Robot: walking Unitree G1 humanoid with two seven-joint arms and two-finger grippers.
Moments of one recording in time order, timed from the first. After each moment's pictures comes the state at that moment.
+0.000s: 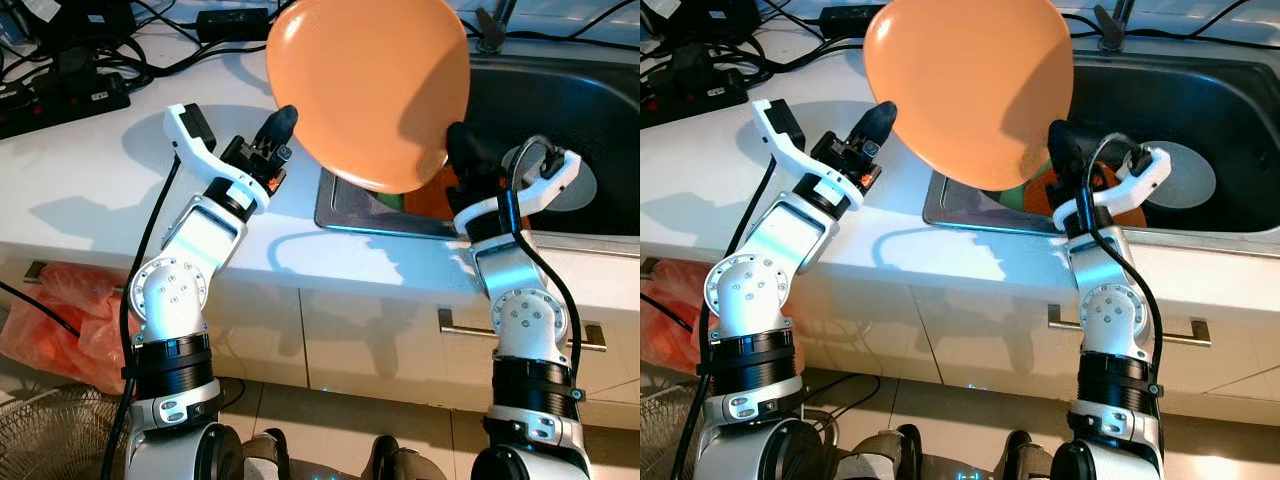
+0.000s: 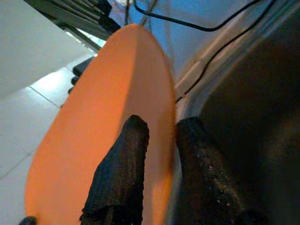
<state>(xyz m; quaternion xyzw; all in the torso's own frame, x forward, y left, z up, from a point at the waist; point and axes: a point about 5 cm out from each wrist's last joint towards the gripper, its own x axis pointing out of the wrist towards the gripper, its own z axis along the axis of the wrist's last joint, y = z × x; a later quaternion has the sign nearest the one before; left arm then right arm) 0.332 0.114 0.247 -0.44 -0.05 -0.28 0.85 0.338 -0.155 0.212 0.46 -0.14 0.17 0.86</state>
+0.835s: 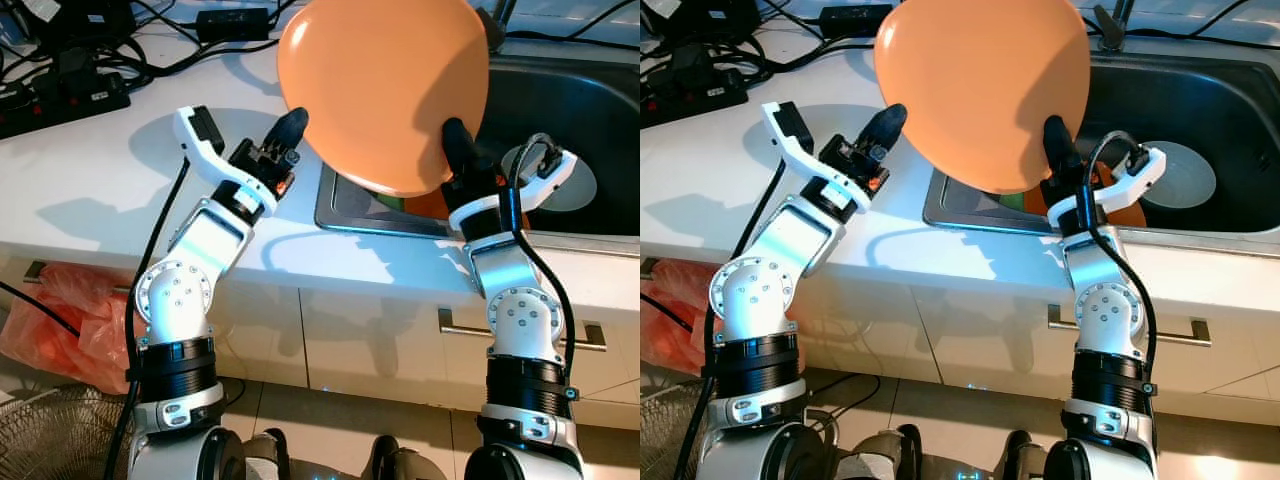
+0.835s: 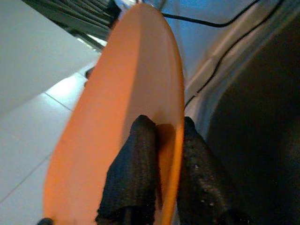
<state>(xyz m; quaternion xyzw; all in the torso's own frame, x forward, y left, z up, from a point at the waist) 0.329 0.108 0.246 -0.45 -0.04 -0.30 0.84 0.337 -0.149 0.212 0.48 -0.14 0.19 0.84</state>
